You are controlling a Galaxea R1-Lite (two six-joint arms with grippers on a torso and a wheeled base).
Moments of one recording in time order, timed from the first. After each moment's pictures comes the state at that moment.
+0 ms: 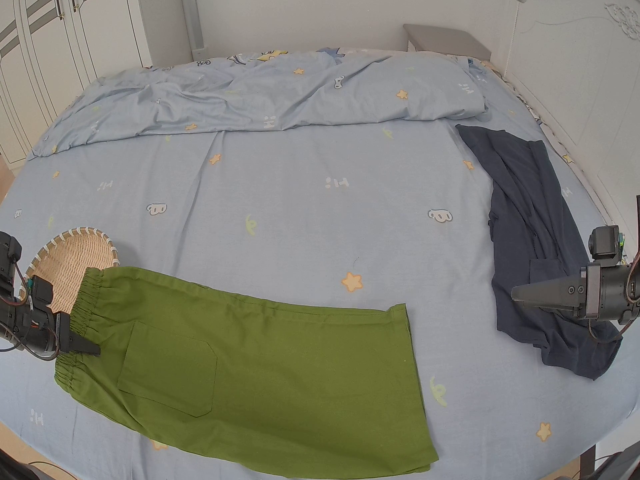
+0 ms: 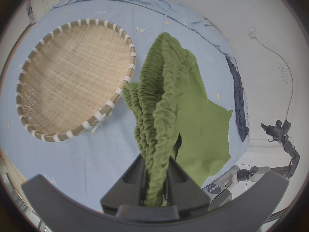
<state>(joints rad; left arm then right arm) 0.40 1.52 -0.87 0.52 -0.53 0.21 0.15 1.31 -0.72 -0.02 0.73 0.30</state>
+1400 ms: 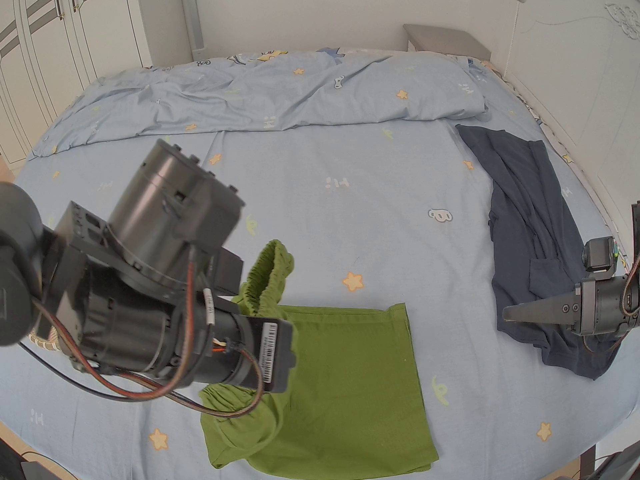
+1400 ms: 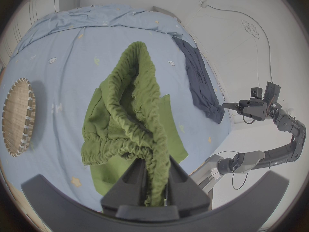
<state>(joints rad) -0.86 1.59 -1.22 0.50 0.07 -0.57 0.21 1.30 -0.69 -0.02 0.73 0.30</state>
